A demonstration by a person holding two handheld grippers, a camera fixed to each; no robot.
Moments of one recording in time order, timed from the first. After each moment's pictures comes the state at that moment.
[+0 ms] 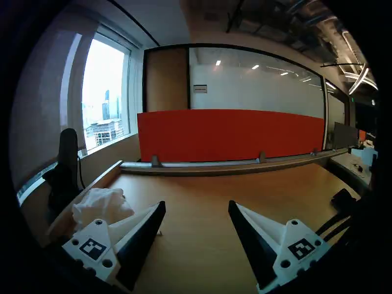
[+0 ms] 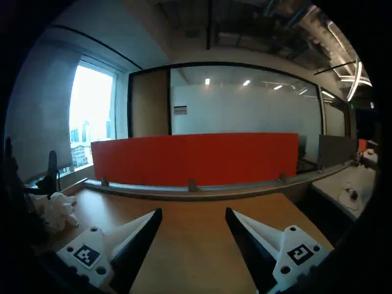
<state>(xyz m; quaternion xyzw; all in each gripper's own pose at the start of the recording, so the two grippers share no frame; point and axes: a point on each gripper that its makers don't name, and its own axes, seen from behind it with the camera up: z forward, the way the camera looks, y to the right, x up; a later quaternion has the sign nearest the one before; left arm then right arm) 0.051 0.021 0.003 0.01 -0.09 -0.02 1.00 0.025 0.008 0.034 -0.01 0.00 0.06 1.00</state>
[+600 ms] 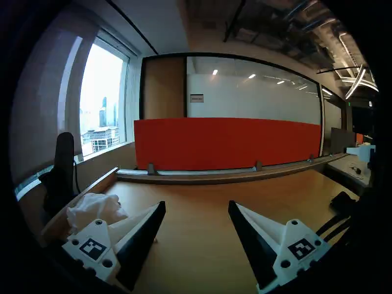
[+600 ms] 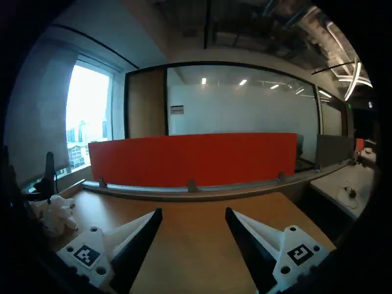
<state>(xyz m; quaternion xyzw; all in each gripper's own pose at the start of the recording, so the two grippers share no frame) 0.053 0.024 0.010 -0.01 -0.05 -0.02 1.00 0.033 -0.008 0.039 -0.02 0.00 0.06 1.00</state>
